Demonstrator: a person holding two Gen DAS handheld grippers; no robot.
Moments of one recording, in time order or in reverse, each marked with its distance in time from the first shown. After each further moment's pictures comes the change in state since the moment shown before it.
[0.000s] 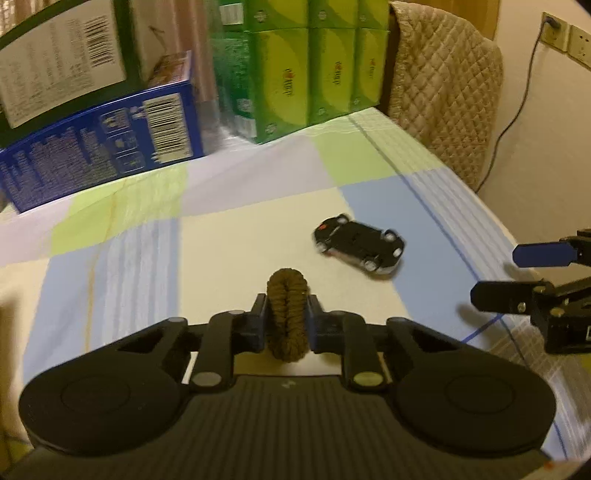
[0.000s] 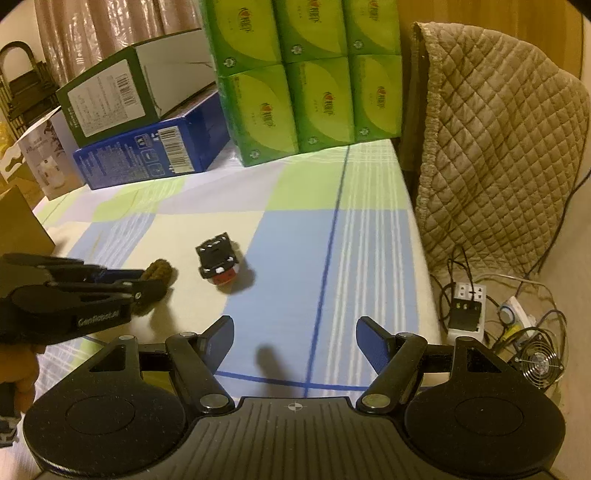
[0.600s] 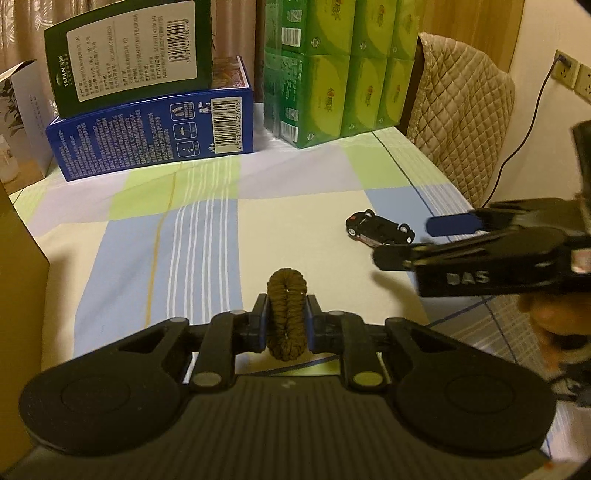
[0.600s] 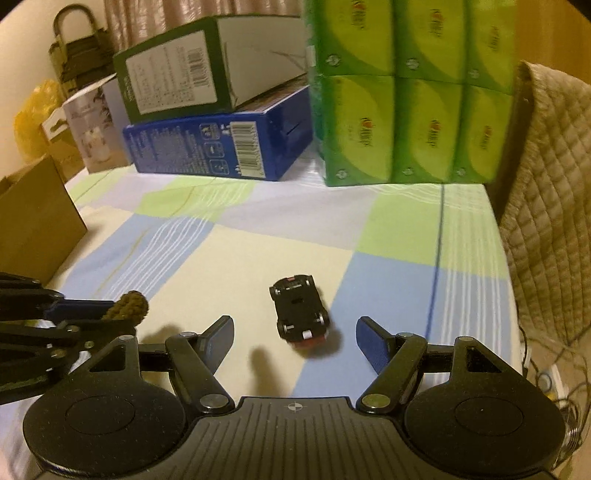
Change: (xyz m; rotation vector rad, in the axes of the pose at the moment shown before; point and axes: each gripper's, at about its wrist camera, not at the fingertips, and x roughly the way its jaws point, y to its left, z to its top) left arm -0.057 0.032 -0.021 -0.098 -0.024 0.000; right arm 0.055 0.052 0.030 -0.189 -0.003 0.111
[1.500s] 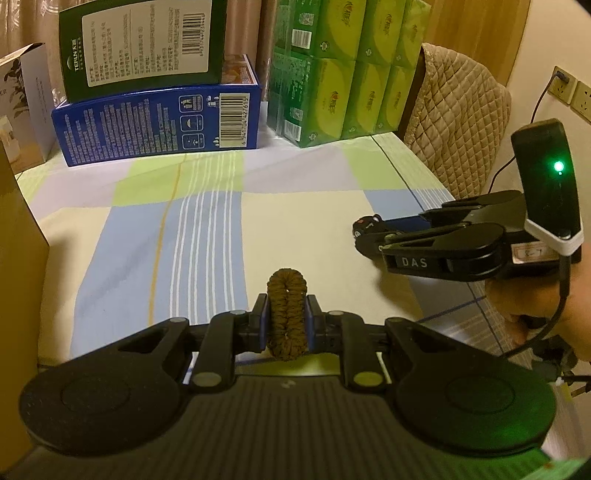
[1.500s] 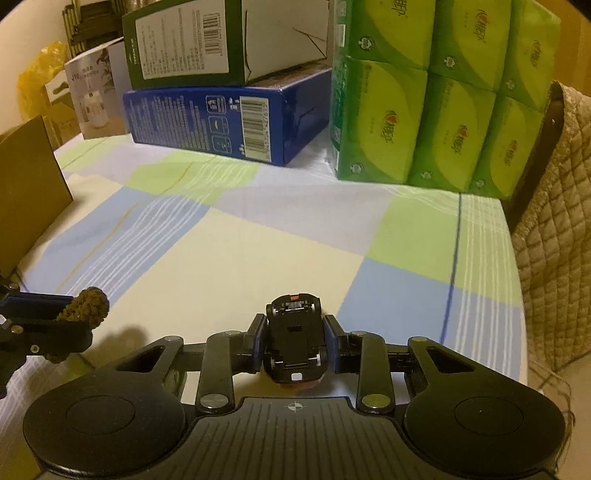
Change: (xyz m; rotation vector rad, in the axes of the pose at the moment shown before) left arm -0.008 0.013 -0.008 -0.044 0.000 -0.044; right arm 0.024 0.010 0.004 -0.092 0.043 -0.043
